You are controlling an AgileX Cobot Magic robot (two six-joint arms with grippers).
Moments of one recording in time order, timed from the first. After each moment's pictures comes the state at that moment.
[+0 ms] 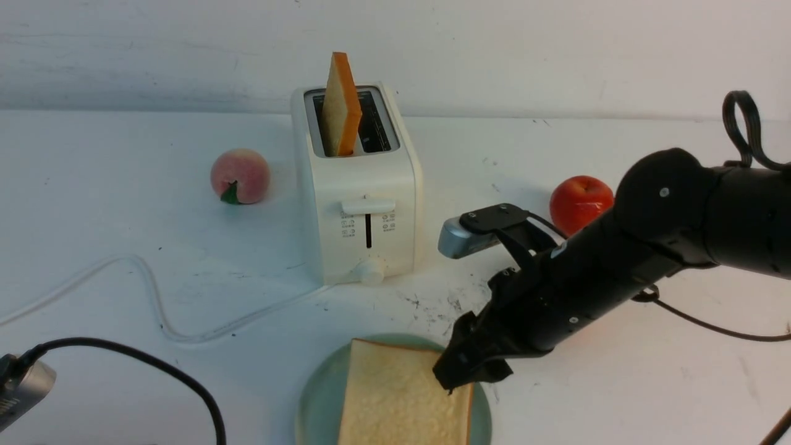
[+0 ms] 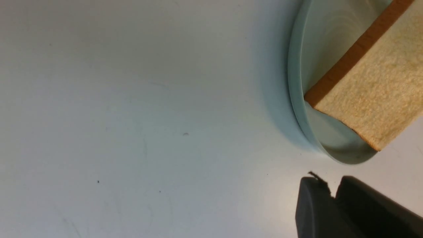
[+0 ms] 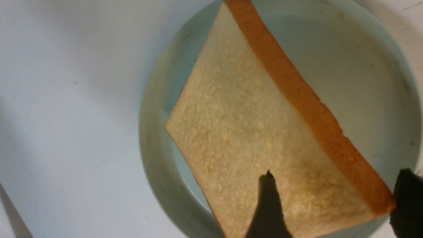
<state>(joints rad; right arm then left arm) 0.46 1.72 -1.14 0.72 0.78 -0.69 -0.10 0.78 -0.34 -0.70 0.69 -0.12</state>
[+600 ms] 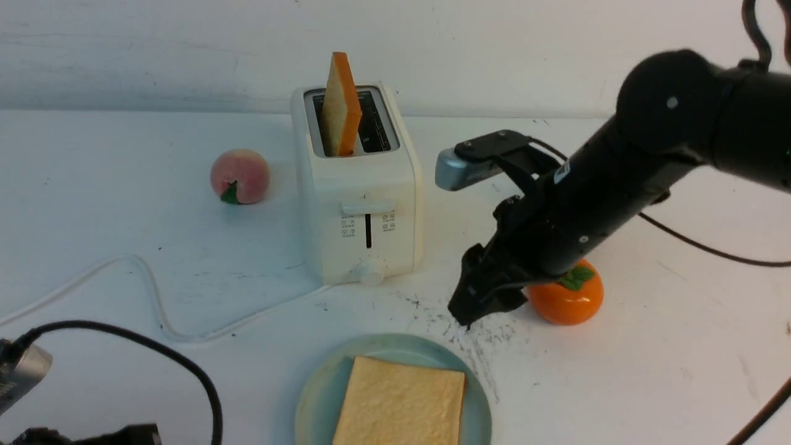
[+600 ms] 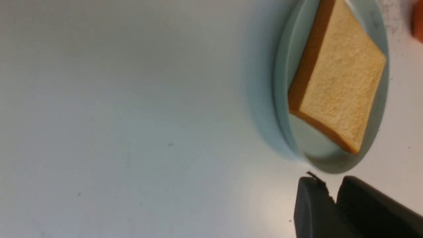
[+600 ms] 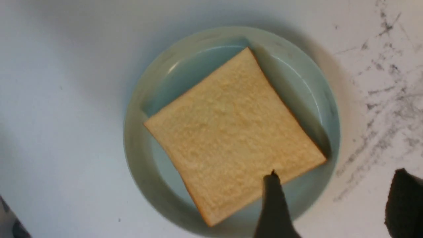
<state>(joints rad) 0.46 1.72 -1.47 0.43 1.07 -0.46 -0.10 0.78 -0.39 -0.74 0.67 -0.12</state>
